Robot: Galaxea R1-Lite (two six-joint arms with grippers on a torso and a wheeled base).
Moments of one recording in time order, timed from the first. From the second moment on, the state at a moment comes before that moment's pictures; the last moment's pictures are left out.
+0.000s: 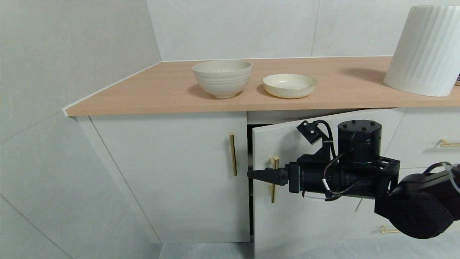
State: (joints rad) left arm 0.00 0.00 0.00 0.00 -0.02 0.01; right arm 0.65 1.84 -0.82 -0.82 0.57 0.50
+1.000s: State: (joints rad) left arm -0.01 0.15 -0.23 0.08 -0.20 0.11; right arm 0.60 1.76 -0.75 -0.82 0.74 0.50
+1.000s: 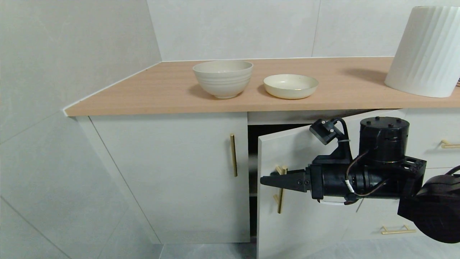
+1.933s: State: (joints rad) left arm -0.36 1.11 -0.54 -0.34 -0.57 -0.54; right arm 0.60 1.75 -0.74 -0.83 0.74 0.49
